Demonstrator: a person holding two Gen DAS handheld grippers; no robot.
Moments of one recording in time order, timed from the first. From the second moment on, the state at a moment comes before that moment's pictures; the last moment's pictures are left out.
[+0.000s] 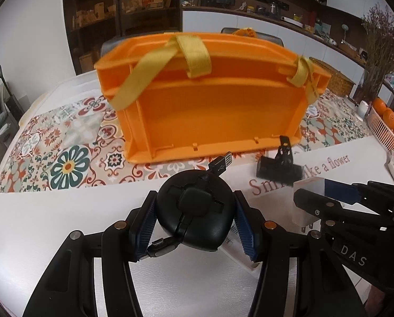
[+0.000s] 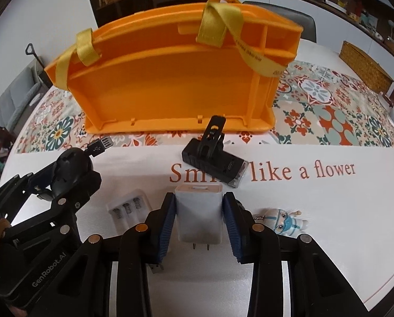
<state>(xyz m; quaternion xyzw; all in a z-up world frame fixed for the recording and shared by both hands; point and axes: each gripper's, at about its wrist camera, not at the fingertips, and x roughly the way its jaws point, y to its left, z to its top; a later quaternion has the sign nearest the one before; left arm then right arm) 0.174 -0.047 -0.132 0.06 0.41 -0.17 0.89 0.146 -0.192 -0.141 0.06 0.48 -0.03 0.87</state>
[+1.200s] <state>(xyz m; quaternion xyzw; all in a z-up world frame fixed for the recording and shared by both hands) 0.186 -0.021 -0.012 0.01 0.34 -0.14 0.93 0.151 -0.192 -0.015 0.08 0.39 0.00 0.92</state>
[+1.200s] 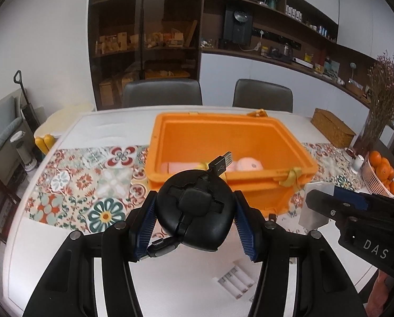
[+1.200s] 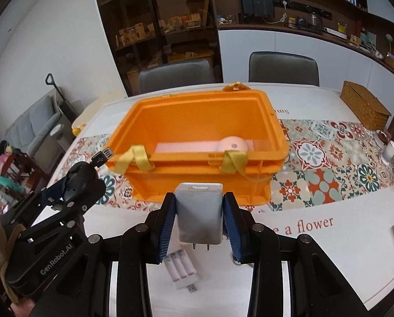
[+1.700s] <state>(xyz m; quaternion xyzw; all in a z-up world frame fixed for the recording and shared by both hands) 0.205 -0.020 0.030 0.01 0.30 -0.14 0.94 0.172 -0.186 0.029 0.06 0.35 0.01 0.94</state>
